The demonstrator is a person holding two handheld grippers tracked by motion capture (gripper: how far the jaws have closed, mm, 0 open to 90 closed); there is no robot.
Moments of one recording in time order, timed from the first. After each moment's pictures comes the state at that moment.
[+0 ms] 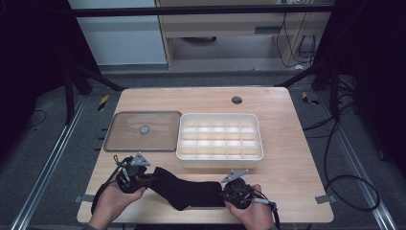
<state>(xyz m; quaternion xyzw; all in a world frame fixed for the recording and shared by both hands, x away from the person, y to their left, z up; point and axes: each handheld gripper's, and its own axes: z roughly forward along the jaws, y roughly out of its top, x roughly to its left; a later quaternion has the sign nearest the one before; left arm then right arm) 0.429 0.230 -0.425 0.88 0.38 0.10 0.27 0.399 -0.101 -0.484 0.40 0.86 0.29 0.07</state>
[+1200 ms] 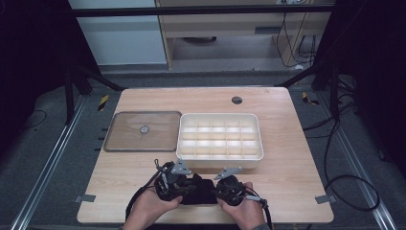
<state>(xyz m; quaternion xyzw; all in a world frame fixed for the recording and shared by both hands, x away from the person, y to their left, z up) 0.410 0.123 -0.415 0.90 0.29 0.06 0.31 0.408 -0.081 -0.487 0.40 0.86 0.32 0.06</state>
